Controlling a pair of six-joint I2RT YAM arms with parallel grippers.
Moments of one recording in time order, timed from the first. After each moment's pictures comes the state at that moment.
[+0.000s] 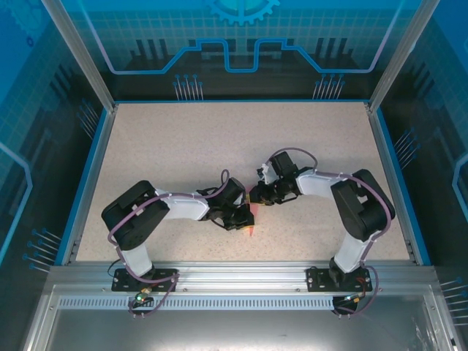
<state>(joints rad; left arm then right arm) -0.81 1.77 0.82 -0.07 0.44 -1.05 0.48 1.77 0.90 -0.27 -0.65 0.53</state>
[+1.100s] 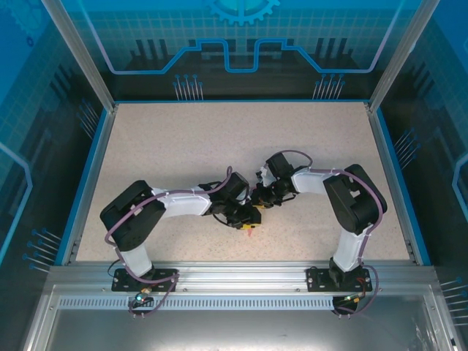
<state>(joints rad) -0.81 1.76 0.91 -0.19 0.56 -1.01 0.49 1.84 0.94 -0.32 -0.62 0.54</state>
